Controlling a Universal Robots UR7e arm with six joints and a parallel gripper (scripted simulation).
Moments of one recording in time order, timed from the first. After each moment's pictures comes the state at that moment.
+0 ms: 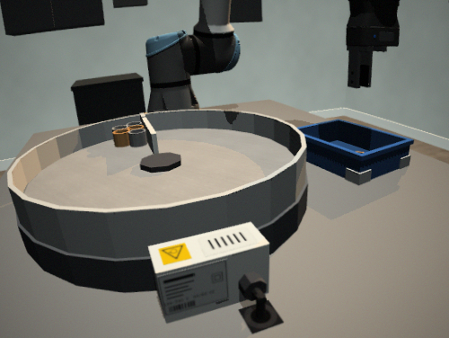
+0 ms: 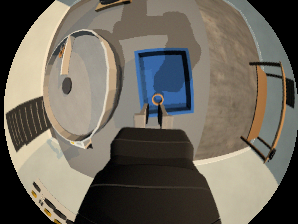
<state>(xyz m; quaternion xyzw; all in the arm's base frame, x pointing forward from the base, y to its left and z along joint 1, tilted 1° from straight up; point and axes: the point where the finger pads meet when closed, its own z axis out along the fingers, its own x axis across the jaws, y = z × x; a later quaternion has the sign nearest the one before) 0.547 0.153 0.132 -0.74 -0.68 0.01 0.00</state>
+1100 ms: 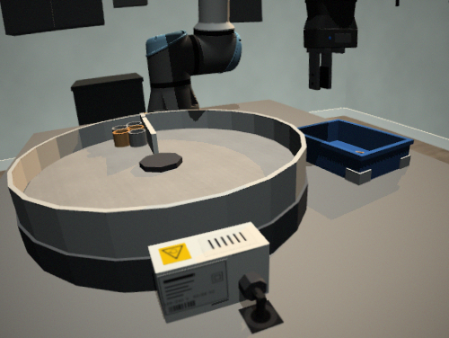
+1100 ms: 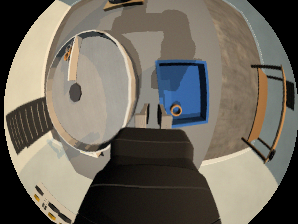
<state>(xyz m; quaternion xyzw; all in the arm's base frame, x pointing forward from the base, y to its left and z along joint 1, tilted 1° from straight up) 0.513 0.099 0.130 -0.74 -0.68 0.01 0.00</state>
